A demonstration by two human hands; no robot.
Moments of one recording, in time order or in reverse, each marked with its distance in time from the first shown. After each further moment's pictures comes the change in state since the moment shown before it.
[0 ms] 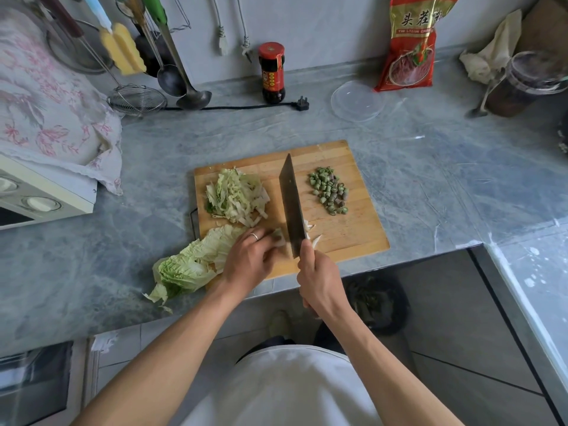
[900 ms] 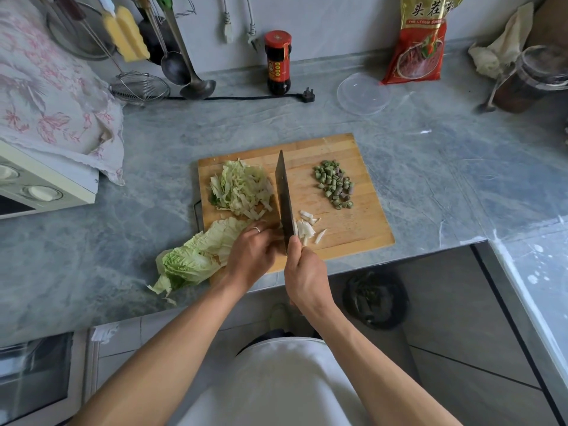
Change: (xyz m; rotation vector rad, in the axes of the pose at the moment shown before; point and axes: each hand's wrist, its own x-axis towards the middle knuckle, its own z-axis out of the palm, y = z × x) left_hand -0.001 0.006 -0.006 -0.124 0.018 -0.080; right_hand -0.006 -0.009 0.032 -0.046 0.056 -0.034
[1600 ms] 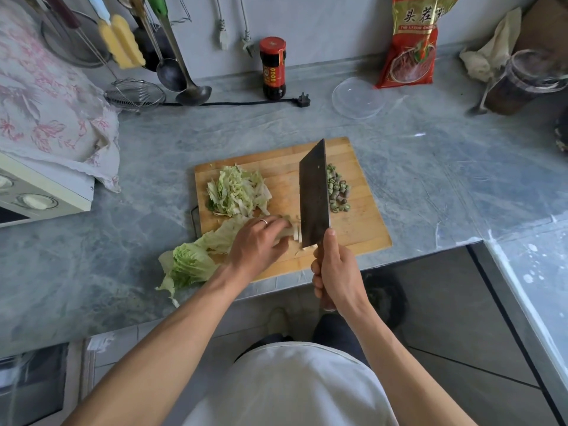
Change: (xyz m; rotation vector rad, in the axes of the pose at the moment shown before) left_hand 0.026 0.013 -0.013 0.139 -0.028 0.198; right_hand 0.001 0.000 -0.054 0.360 -0.040 0.150
